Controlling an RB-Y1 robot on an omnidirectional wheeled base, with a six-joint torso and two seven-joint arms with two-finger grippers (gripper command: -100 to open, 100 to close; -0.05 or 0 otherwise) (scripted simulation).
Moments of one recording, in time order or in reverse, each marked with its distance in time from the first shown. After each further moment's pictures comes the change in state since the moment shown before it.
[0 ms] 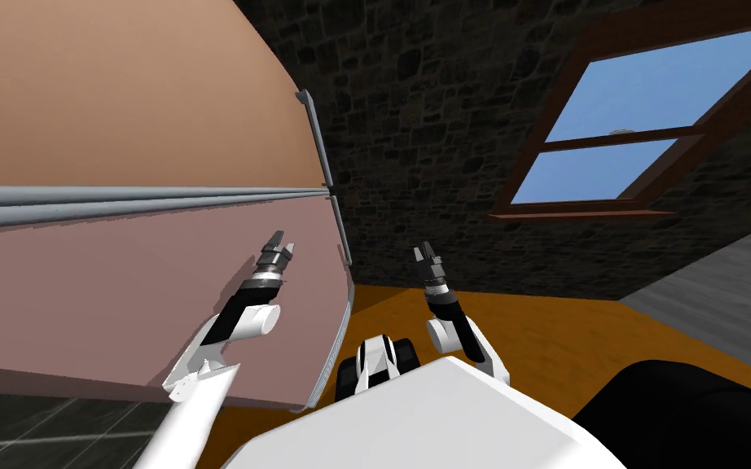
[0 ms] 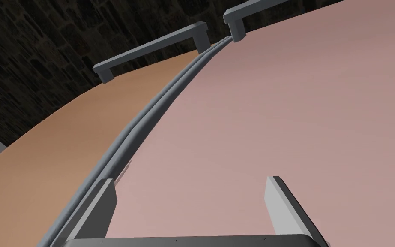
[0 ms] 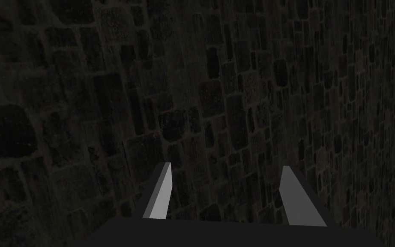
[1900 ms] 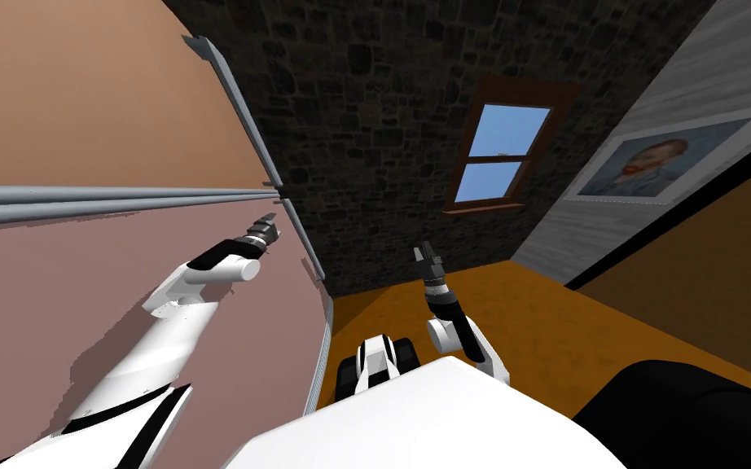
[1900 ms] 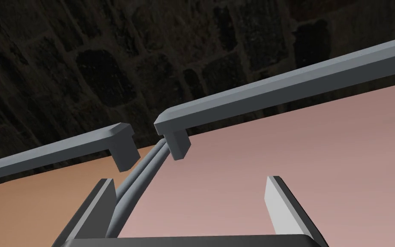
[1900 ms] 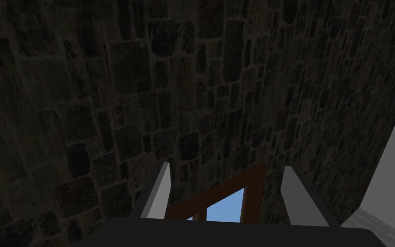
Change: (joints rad) left arm -0.454 0.319 -0.004 0.405 0.186 0.419 0.027; right arm 0.000 0.000 0.000 0.000 0.000 0.000 0.000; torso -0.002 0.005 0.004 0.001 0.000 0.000
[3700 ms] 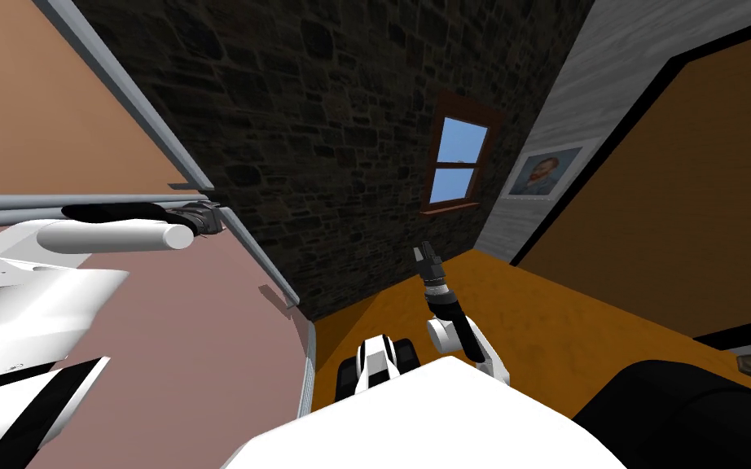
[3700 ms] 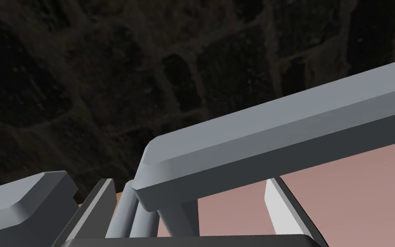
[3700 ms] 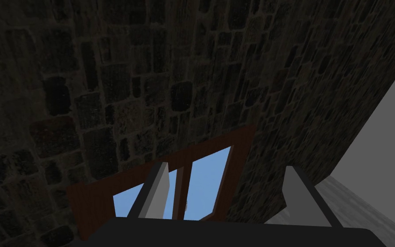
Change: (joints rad) left arm -0.310 0.333 -0.055 0.386 0.113 0.333 0.065; right arm 0.000 0.000 0.000 0.000 0.000 0.000 0.000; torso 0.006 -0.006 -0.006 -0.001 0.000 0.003
